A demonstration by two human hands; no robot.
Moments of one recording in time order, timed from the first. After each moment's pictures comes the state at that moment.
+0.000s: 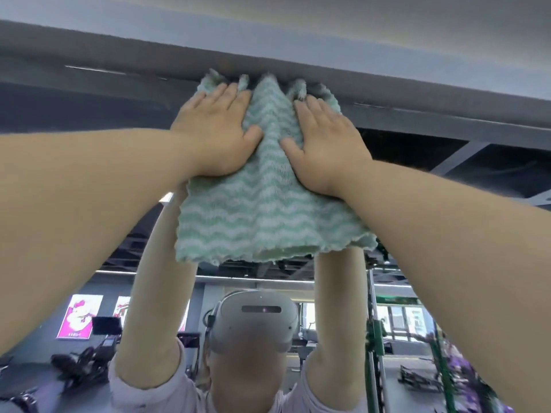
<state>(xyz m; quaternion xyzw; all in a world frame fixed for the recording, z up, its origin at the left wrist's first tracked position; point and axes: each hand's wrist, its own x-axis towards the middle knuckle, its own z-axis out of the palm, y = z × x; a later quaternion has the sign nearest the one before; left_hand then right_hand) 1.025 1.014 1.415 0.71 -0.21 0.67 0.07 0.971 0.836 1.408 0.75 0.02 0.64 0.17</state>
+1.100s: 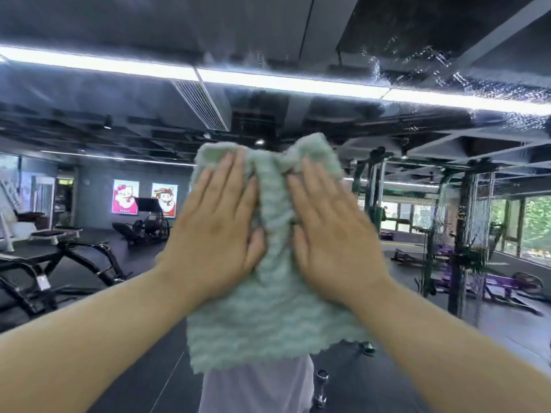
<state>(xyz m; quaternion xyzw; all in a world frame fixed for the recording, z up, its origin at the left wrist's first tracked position) 1.001 0.955 1.072 0.71 -0.28 0.64 0.01 0.947 0.773 1.083 0.77 0.10 0.60 0.18</state>
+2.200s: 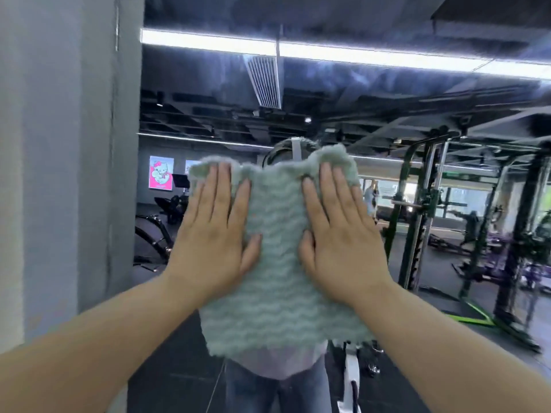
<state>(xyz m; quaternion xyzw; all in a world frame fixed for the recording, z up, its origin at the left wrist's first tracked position) 1.100 1.308 0.998 0.77 -0.21 0.60 0.03 1.042 1.114 1.017 0.80 0.09 0.58 0.16</state>
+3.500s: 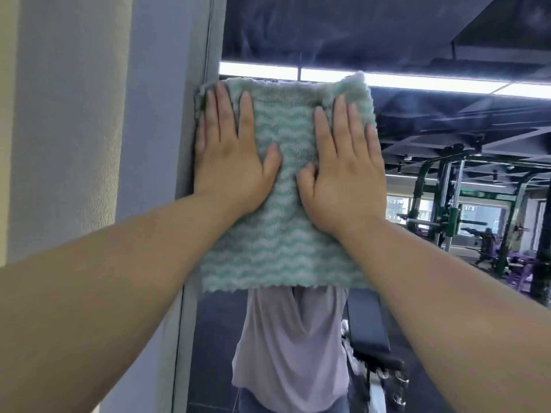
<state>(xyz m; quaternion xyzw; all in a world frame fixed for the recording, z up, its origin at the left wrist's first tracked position) 1.131 1.384 1.128 0.77 -0.12 0.60 0.18 1.091 1.231 1.121 0.76 0.04 0.65 0.09</state>
